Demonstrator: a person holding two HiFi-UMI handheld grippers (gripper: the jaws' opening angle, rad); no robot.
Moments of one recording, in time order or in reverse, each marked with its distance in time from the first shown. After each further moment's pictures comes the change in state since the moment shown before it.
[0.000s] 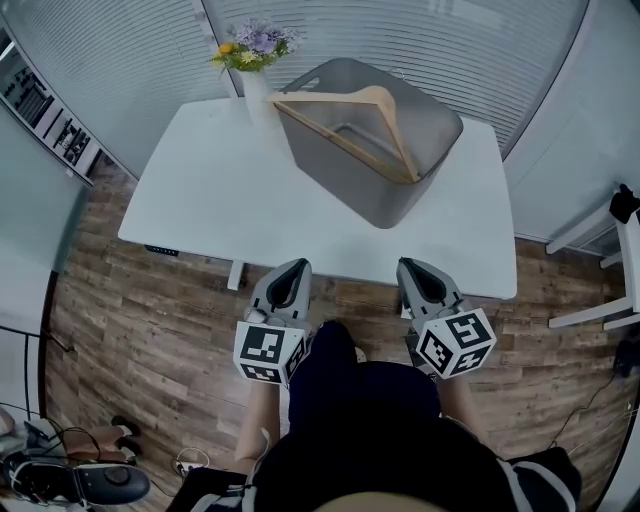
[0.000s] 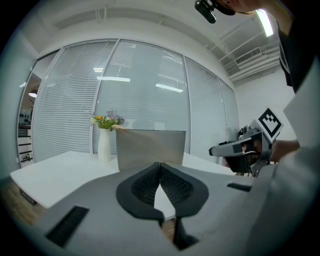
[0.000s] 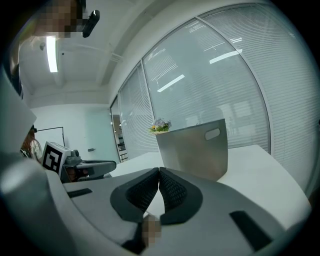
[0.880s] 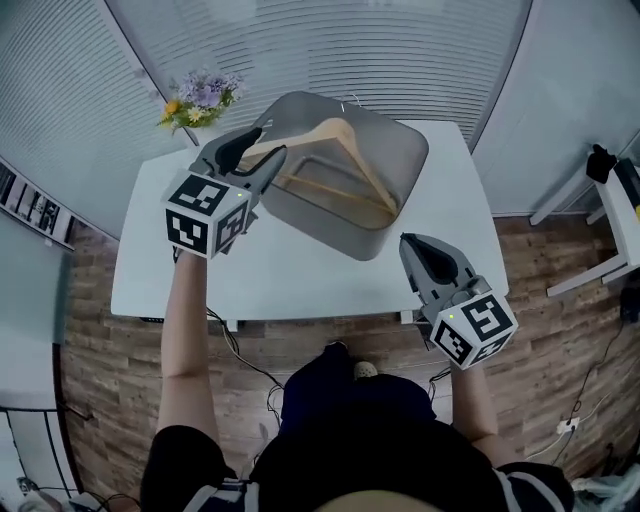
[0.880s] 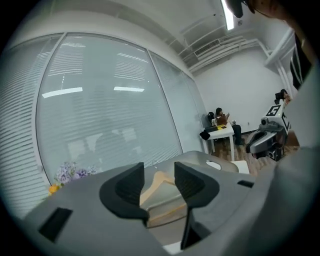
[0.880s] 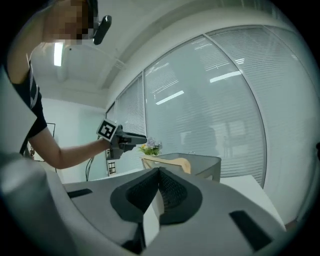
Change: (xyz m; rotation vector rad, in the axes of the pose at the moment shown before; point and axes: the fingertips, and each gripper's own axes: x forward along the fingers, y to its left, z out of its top) left arm 0.192 0.076 0.205 0.409 0.020 -0.344; right arm 0.022 -0.042 0.112 -0.109 -0.145 -0.094
